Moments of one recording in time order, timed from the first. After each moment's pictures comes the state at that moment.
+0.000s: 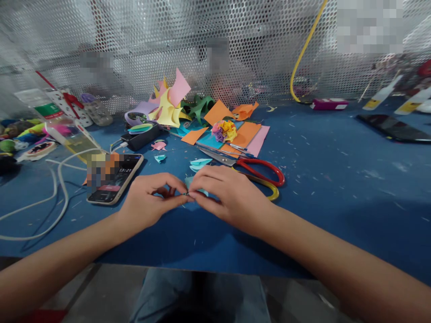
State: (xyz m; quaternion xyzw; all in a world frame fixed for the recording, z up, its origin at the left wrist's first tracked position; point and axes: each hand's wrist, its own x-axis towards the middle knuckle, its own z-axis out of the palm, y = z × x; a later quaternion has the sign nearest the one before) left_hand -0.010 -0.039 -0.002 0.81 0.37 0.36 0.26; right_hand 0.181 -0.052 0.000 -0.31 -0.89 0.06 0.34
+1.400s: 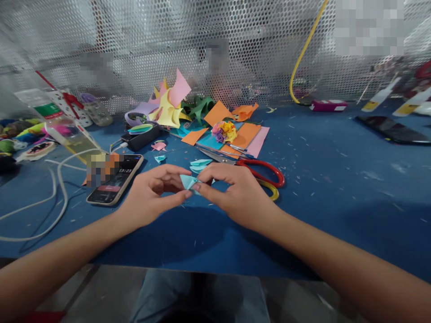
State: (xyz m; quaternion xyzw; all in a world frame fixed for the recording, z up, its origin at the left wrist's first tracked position) left_hand -0.009 -0.038 0.002 0.72 0.35 0.39 0.45; right_hand 0.179 -0.052 0.006 -0.40 -0.78 0.24 0.41
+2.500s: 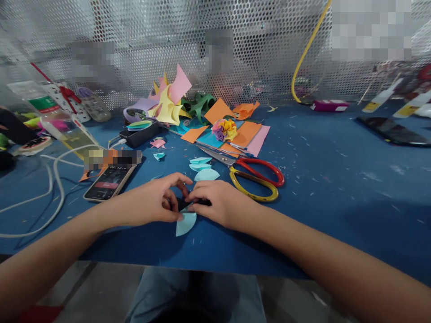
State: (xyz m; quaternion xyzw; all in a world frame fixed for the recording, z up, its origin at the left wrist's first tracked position) left_hand -0.024 -0.030 0.013 0.79 0.41 0.06 0.46; right_hand 0.175 -0.038 -0.028 -0.34 -0.88 0.25 0.21
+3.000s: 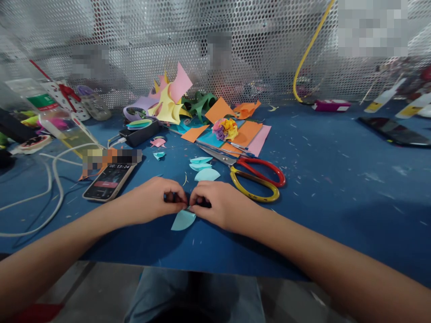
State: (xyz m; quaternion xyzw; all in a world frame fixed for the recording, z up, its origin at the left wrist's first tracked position) left_hand -0.018 -0.024 0.007 0.85 0.41 0.05 0.32; right_hand 0.173 -0.041 -0.026 -0.38 -0.87 0.24 0.19
